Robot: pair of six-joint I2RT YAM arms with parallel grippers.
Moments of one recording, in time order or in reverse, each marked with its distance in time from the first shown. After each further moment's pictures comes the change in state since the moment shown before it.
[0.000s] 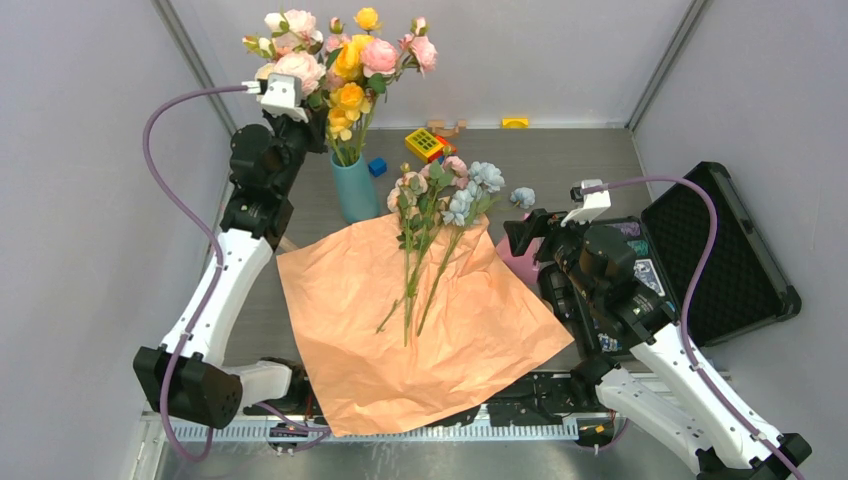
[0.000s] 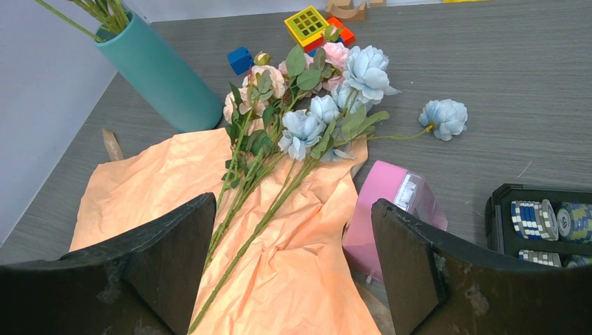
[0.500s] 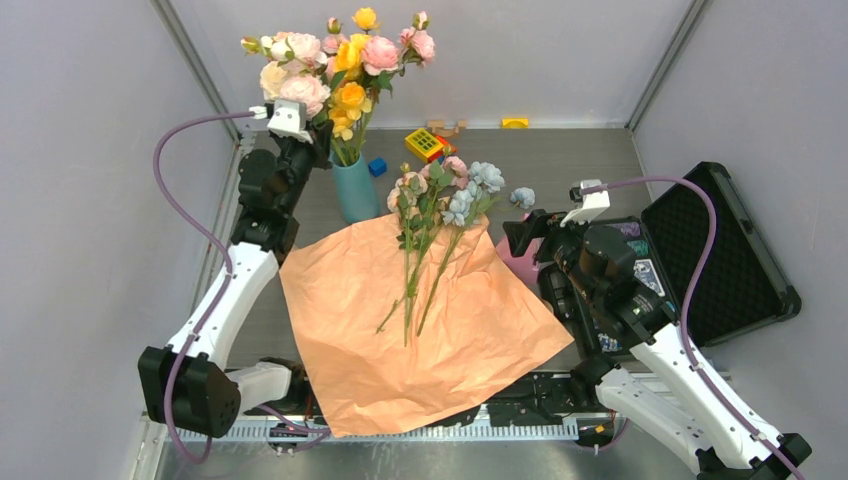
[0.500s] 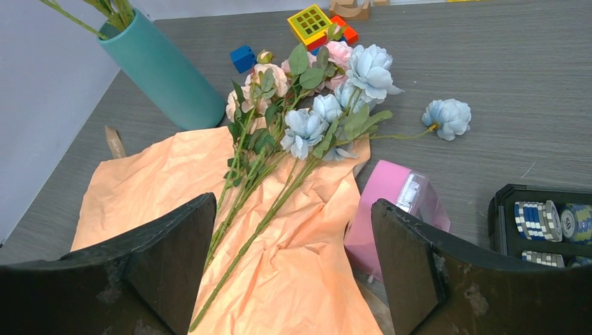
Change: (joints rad) left arm 0.008 -0.042 -0.214 0.221 0.042 0.001; right arm 0.000 0.000 0.000 0.000 -0.009 -0.002
